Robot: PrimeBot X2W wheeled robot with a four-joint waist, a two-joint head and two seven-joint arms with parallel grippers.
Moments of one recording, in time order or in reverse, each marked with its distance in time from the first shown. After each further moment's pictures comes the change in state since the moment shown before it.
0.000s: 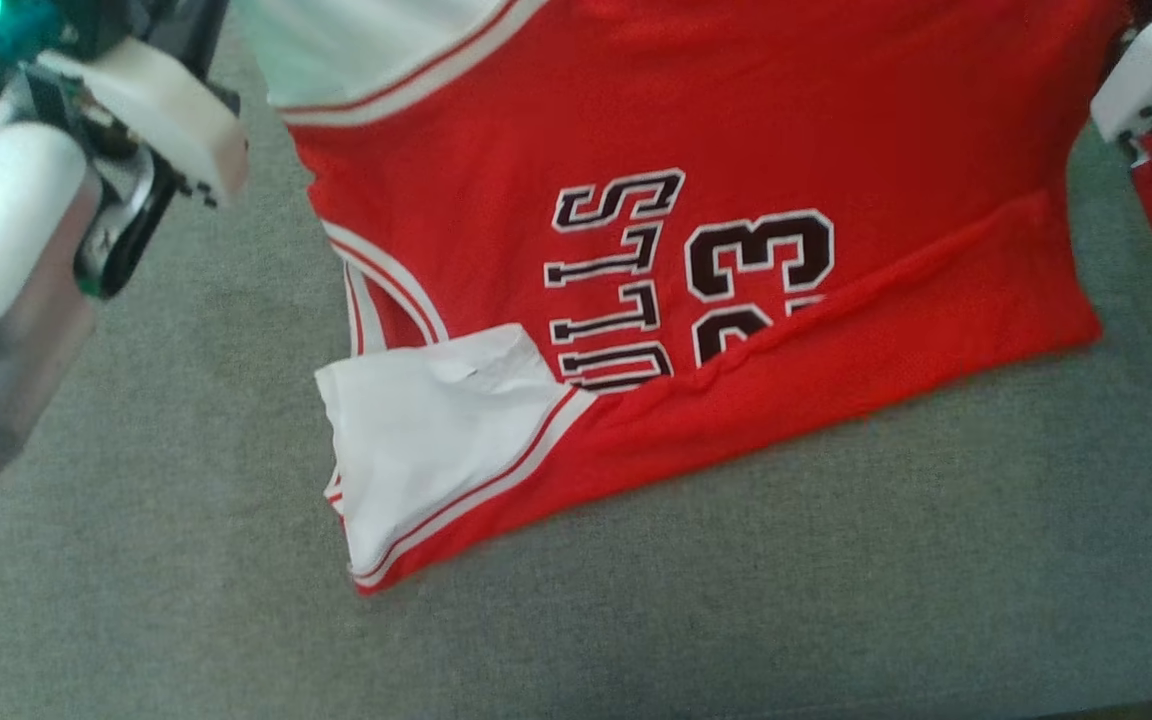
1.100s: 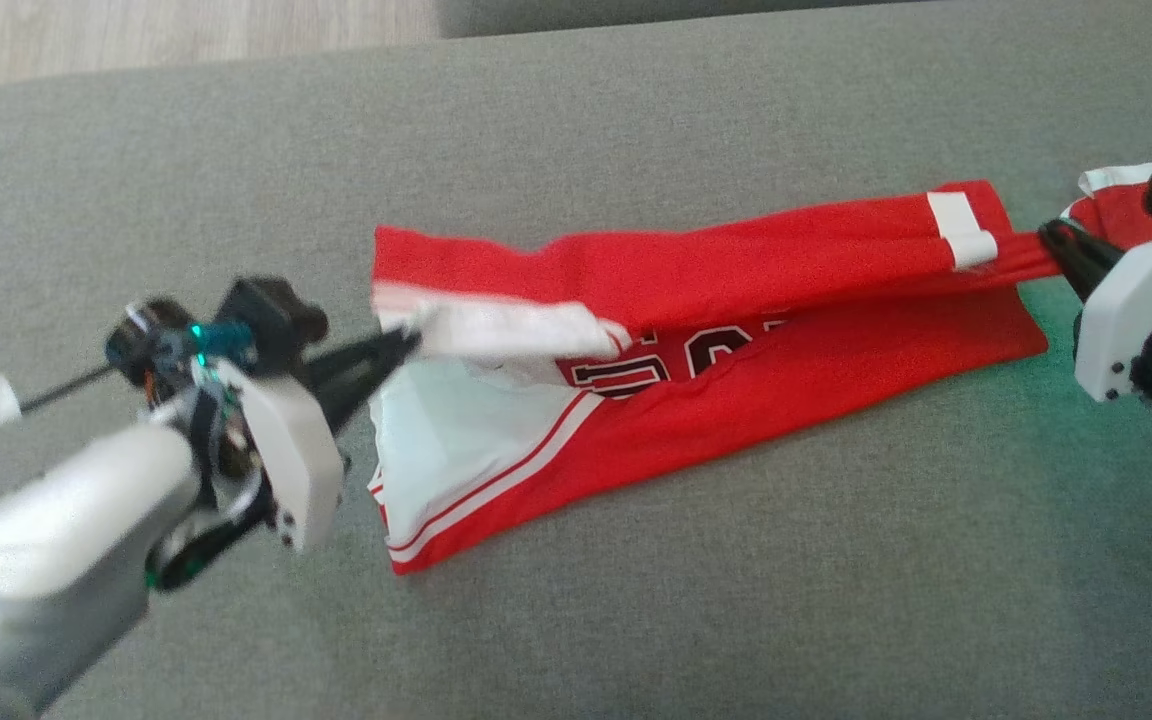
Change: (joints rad) left arm 0.304 0.148 -0.201 -0.342 -0.139 -0.111 0.215; right arm 0.227 -0.170 0.398 -0.049 0.300 0.000 0.135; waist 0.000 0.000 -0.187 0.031
